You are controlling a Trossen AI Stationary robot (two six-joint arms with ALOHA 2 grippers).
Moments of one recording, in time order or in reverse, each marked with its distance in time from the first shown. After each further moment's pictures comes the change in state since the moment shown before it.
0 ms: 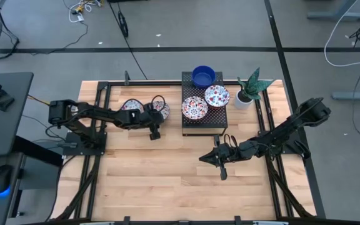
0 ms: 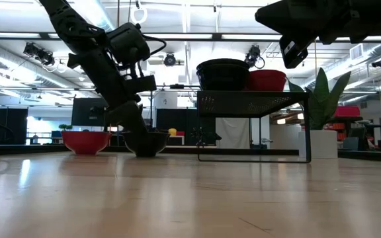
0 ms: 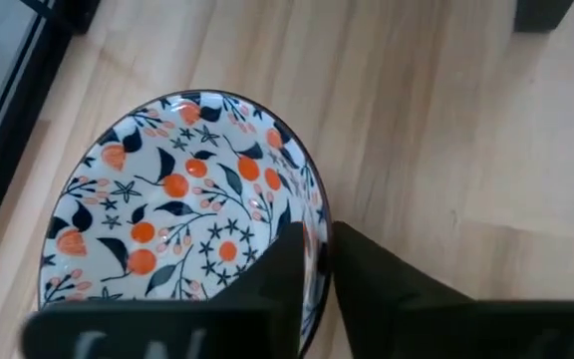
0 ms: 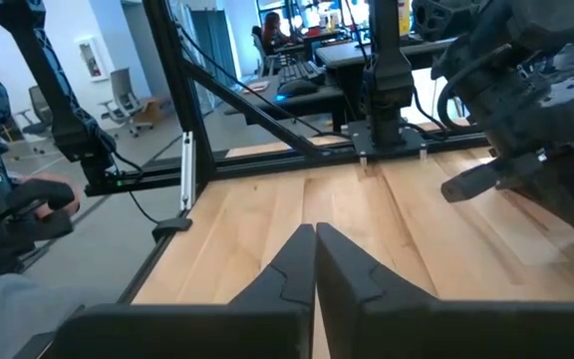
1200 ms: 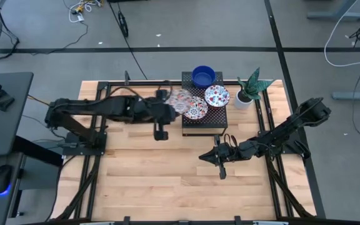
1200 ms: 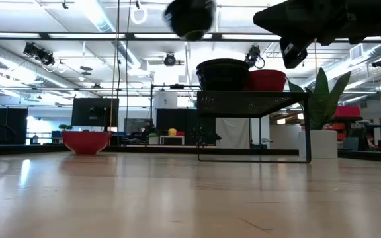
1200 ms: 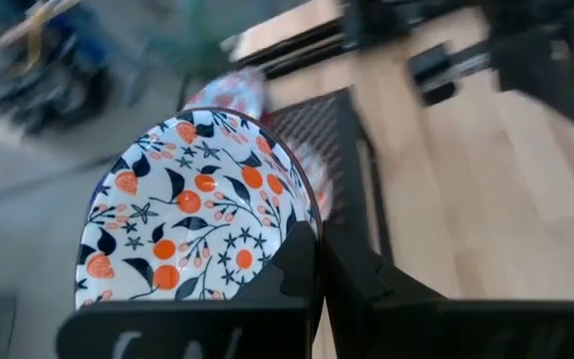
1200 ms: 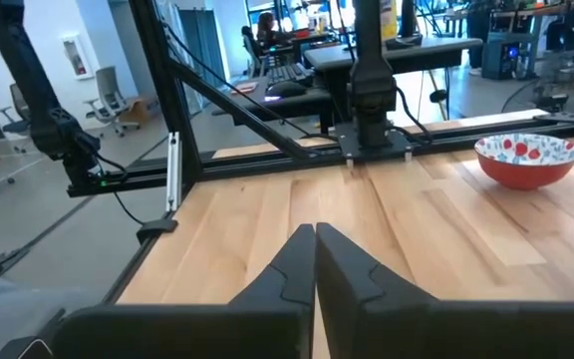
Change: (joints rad) left arm -0.247 -0.014 0.938 -0.715 -0.043 0.161; right arm -0.002 0.000 0.000 0.000 0.030 -0.018
